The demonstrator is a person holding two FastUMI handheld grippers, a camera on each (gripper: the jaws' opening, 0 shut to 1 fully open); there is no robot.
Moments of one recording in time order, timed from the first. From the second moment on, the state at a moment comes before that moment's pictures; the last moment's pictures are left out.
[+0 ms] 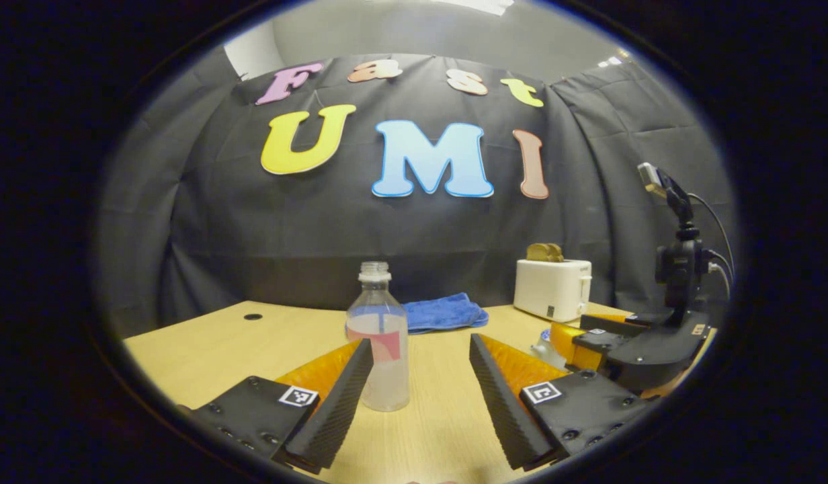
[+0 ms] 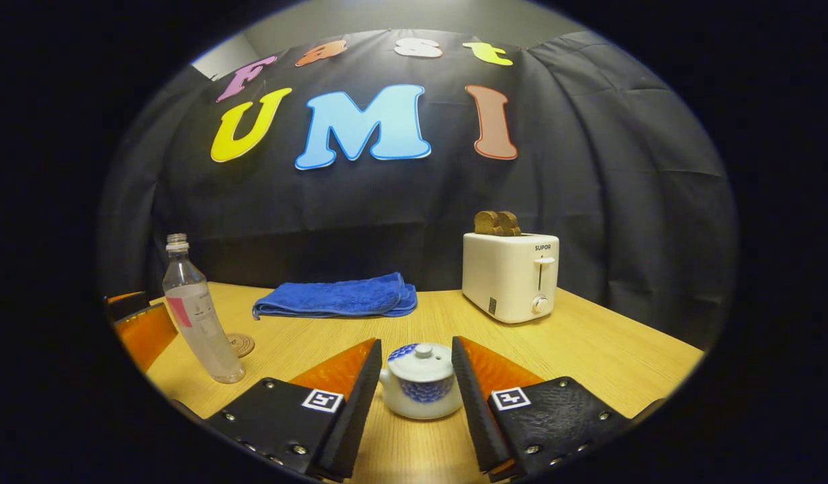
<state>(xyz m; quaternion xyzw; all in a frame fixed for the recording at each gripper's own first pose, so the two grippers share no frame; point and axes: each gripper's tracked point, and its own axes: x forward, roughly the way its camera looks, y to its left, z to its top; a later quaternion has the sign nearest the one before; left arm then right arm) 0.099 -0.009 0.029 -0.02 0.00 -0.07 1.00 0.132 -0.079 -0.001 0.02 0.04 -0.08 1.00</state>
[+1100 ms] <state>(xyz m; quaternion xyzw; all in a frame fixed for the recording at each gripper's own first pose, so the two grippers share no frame) 0.155 0.011 0.003 -0.05 0.03 -0.04 1.00 0.100 -0.055 0.031 -0.01 0.02 -0.03 1.00</state>
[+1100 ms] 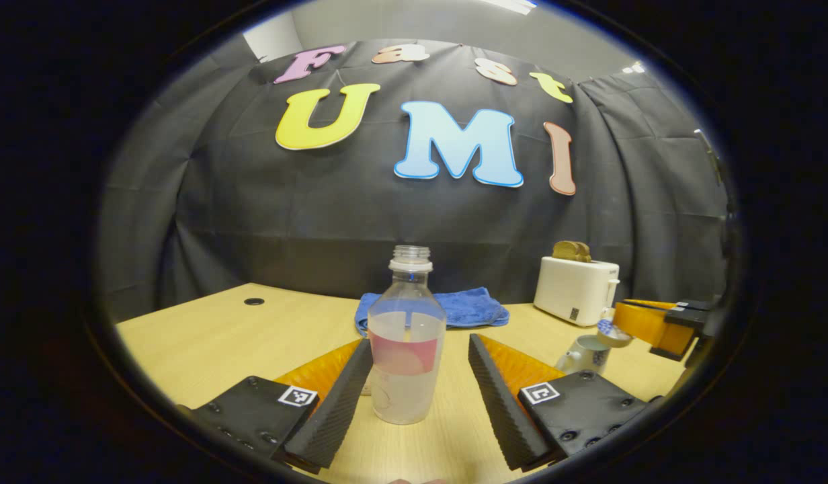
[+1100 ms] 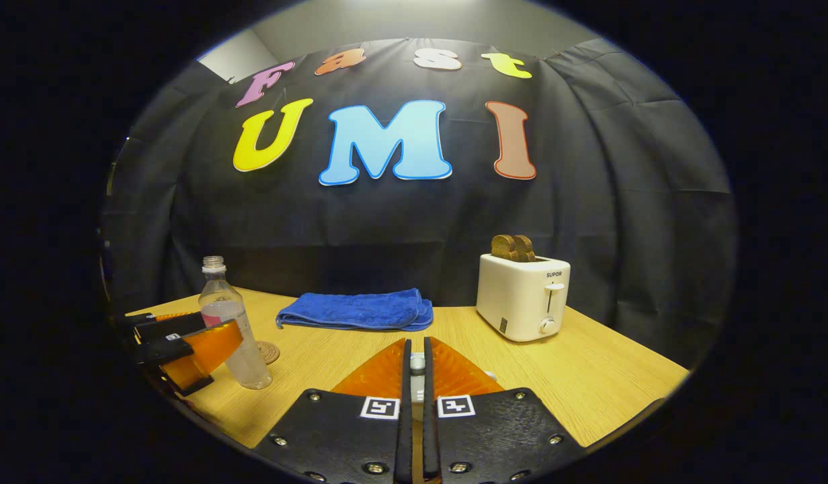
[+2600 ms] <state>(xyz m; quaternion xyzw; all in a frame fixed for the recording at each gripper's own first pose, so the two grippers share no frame) 0.197 -0.058 0.001 0.24 0.04 -0.09 0.97 -0.061 -0.026 -0.008 0.03 0.06 0.04 1.00</state>
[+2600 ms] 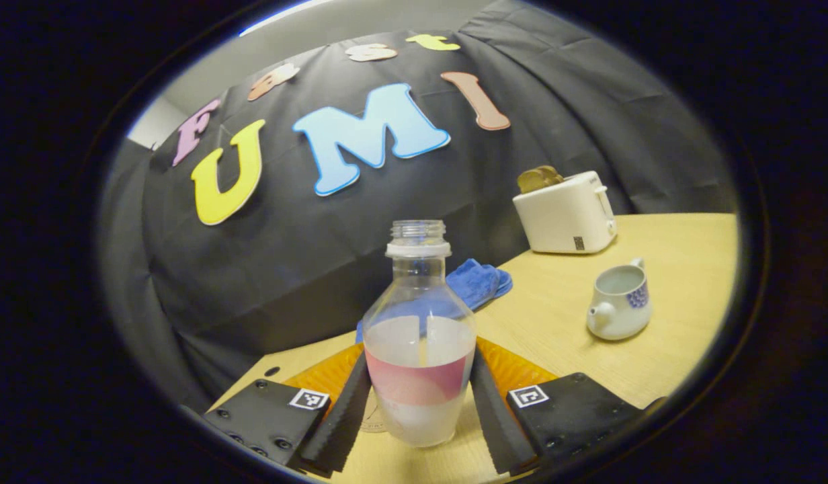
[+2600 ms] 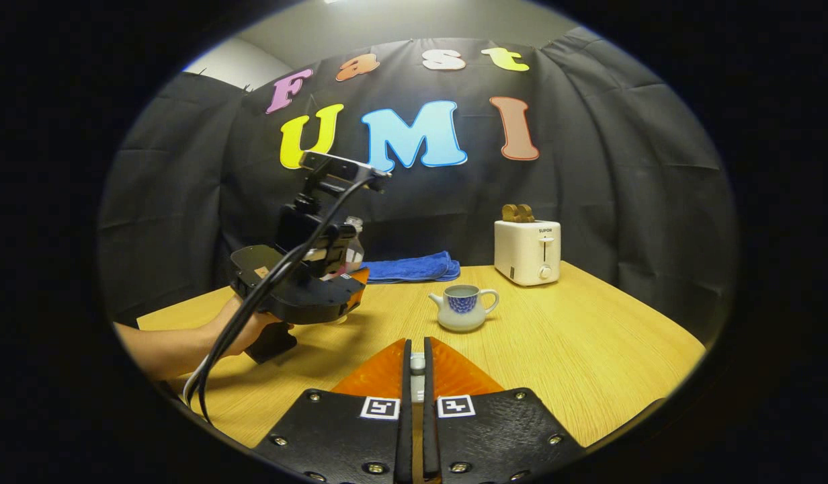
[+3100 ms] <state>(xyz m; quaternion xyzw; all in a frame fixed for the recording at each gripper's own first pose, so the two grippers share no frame) 0.207 -0.094 -0.016 0.47 0.05 -0.10 0.88 -0.073 -0.033 -0.012 0.03 0.06 0.03 1.00</state>
